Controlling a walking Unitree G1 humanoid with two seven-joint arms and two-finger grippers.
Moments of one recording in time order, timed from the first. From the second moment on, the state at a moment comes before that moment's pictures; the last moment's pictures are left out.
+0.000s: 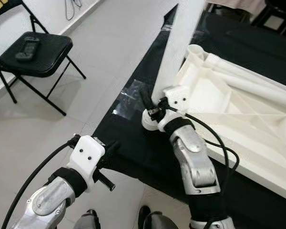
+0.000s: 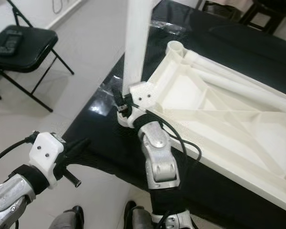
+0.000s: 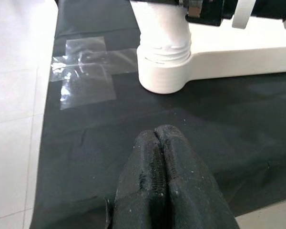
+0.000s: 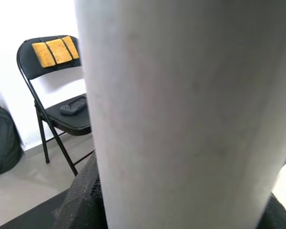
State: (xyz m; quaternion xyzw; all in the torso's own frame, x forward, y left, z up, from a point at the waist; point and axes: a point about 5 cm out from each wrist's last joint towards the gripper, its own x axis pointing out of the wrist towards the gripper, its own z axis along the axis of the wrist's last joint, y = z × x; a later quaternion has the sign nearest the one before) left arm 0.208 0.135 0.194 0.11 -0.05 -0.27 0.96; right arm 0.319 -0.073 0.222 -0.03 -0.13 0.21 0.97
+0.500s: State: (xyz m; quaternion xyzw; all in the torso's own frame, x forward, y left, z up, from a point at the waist) left arm 0.210 0.135 0.193 0.11 -0.04 -0.27 0.96; right arm 0.331 -0.066 0.231 0.00 -0.10 0.36 0.93
